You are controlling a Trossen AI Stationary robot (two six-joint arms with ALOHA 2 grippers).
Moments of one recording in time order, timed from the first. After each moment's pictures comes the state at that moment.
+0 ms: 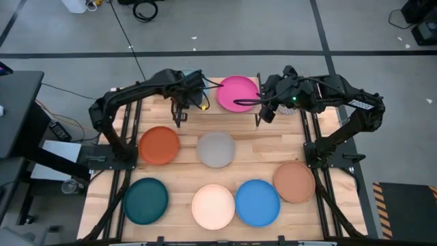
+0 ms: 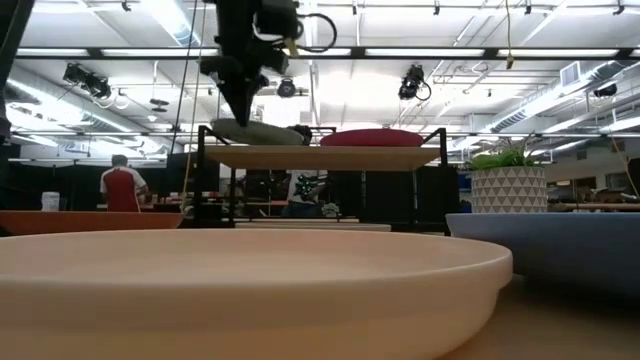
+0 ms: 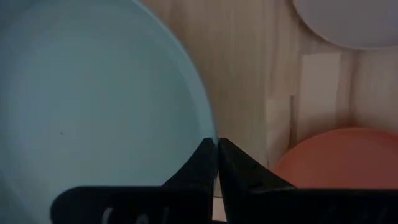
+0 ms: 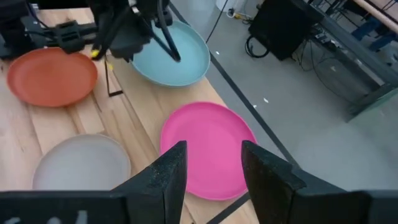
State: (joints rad) left arm 0.44 1.73 1.67 -1.27 -0.22 0.59; right arm 0.03 1.42 1.93 -1.25 0.64 0.18
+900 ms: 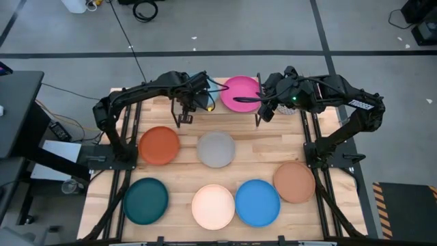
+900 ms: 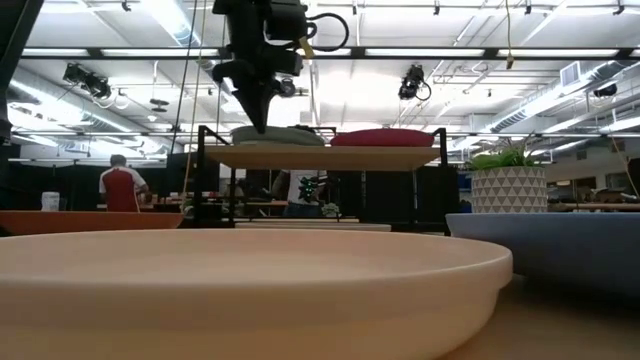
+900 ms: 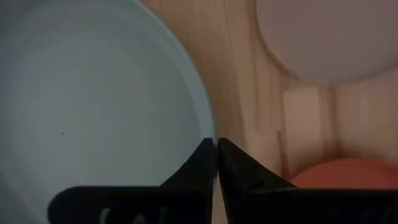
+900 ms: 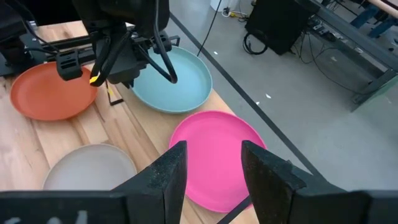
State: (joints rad) left arm 0.43 1.77 1.67 -1.17 -0.11 0.65; right arm 0.03 1.42 1.93 -1.24 0.65 0.25
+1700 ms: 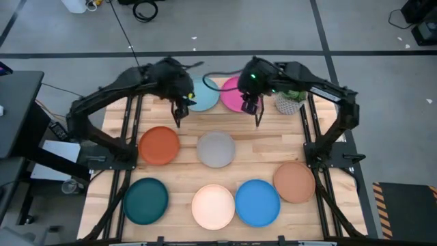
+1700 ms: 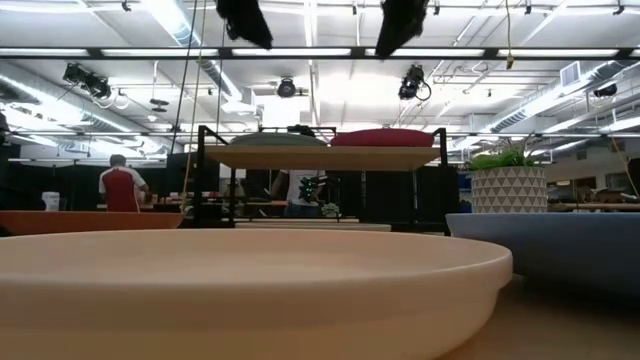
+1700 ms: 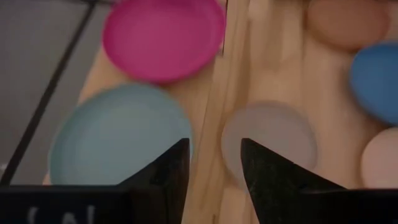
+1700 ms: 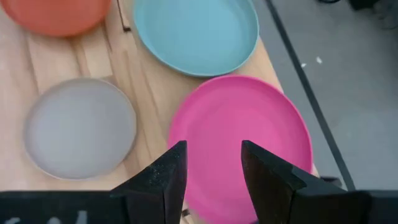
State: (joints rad) left arm 0.42 1.44 1.67 -1.01 0.08 0.20; right arm -0.31 1.65 1.93 -1.21 0.18 -0.12
